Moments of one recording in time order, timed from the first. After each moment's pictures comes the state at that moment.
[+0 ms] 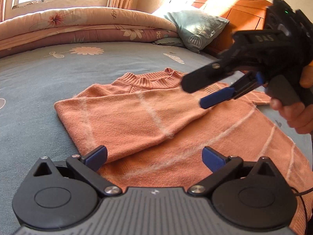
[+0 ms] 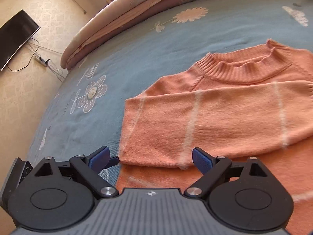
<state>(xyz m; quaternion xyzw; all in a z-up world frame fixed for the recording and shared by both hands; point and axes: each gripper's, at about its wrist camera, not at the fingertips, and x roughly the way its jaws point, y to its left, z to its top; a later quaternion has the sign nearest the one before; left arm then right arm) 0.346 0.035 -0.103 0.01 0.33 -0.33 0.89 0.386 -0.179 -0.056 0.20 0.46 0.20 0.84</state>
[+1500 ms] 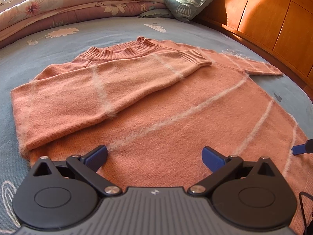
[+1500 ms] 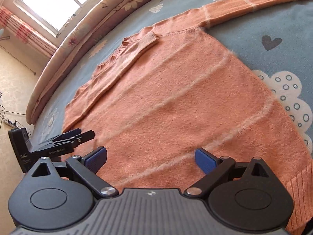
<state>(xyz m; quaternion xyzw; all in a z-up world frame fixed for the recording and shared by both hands) 0.325 -0.038 -0.128 0.07 0.39 -0.33 0.86 0.140 -0.330 -0.128 0.34 0.40 0.02 0.85</state>
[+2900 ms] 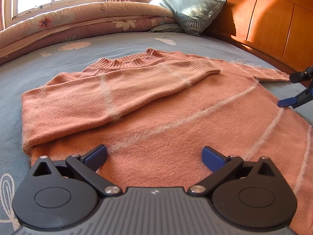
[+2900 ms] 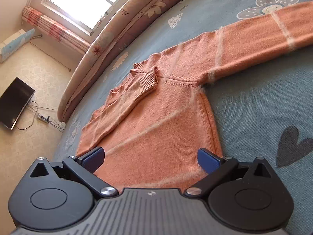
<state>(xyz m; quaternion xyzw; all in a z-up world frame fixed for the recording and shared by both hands) 0.308 -0.046 -0.143 0.08 0.33 -0.29 0.89 0.238 -0.473 -0.141 0.37 0.38 0.17 0.83</state>
